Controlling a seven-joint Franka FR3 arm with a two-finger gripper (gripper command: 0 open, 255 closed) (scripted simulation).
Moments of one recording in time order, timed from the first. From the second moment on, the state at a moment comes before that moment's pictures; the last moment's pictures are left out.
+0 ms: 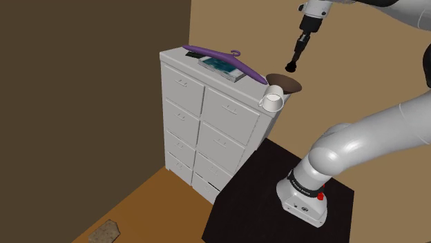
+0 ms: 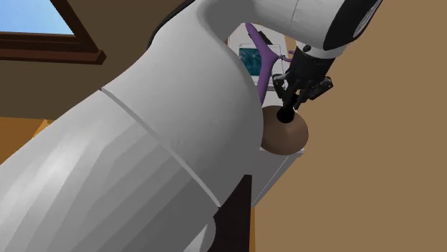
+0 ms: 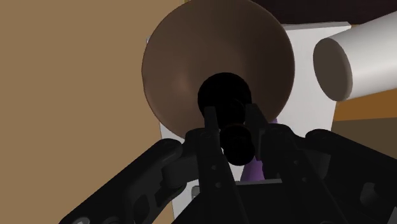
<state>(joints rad) -0.19 -0.45 -0.43 -1.96 -0.20 1.52 -0.64</state>
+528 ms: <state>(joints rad) -0.20 -0.48 -0.43 -2.09 -0.21 1.62 -0.62</state>
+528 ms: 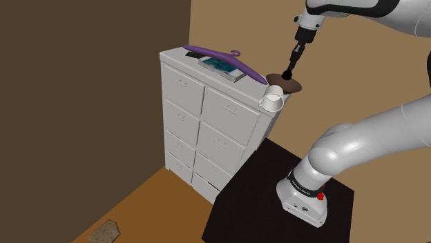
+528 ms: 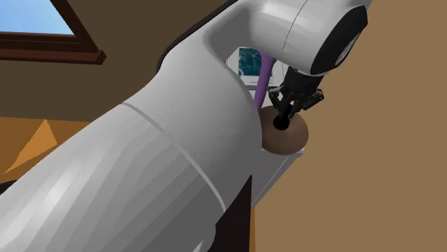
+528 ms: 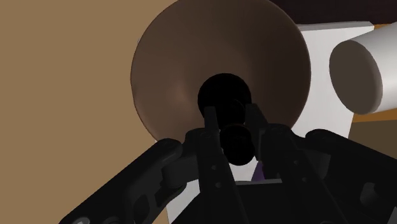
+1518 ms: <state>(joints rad) -0.20 -0.48 -0.44 -2.14 -0.22 1.67 -0.62</state>
